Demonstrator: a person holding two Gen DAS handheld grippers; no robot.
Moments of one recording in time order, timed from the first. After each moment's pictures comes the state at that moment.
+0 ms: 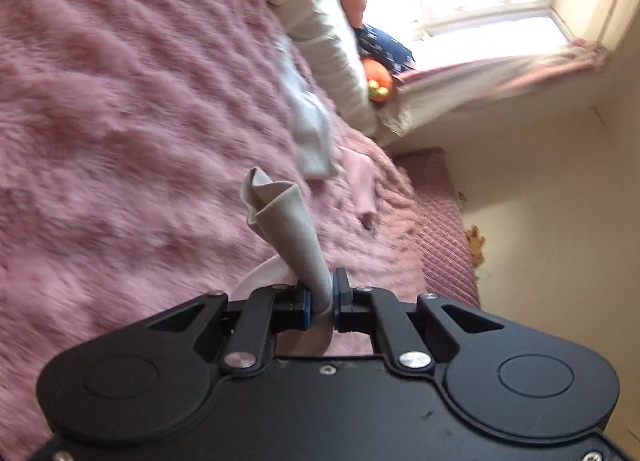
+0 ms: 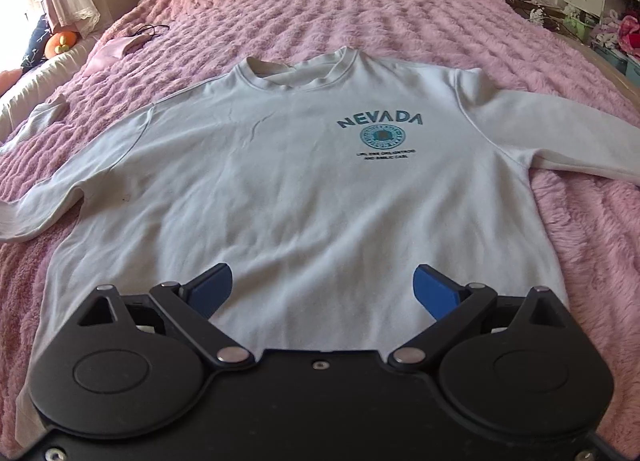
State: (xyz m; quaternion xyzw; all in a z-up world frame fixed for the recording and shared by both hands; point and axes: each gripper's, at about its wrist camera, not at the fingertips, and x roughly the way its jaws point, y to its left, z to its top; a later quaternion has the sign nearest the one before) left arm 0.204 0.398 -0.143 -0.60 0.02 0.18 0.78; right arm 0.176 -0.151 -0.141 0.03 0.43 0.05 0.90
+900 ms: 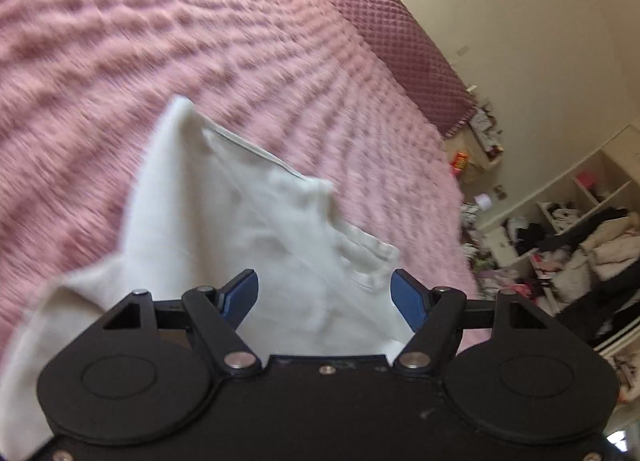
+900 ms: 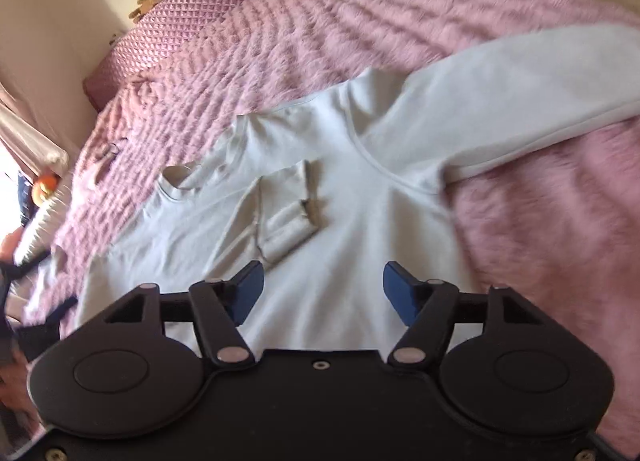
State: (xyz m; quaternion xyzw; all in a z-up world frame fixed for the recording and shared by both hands) left arm 0.379 0.110 -0.173 -0.38 0.29 -0.05 0.87; right arm 0.249 -0.280 -0.172 0.26 0.39 0.03 0.88
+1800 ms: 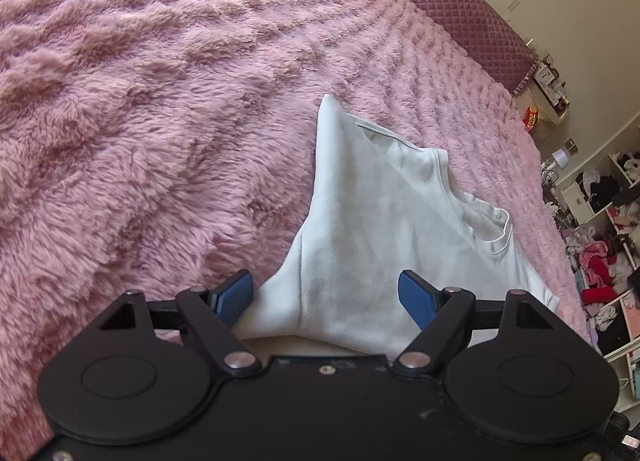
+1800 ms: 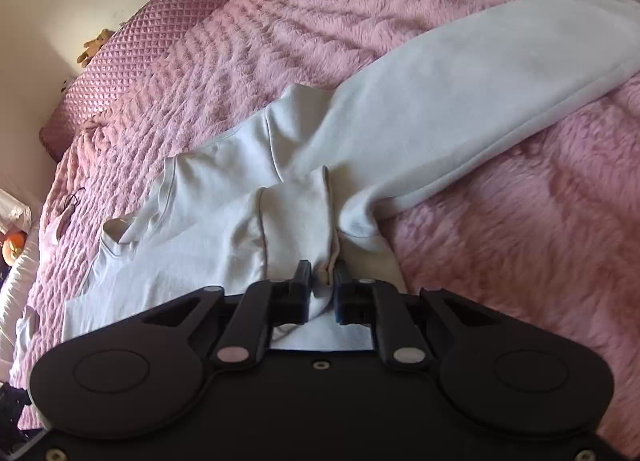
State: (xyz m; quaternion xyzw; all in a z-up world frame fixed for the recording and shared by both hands) left arm 0.378 0.156 -0.213 -0.31 0.37 0.00 0.88; right arm 0.263 -0.319 -0.198 0.29 0.37 -0.05 0.88
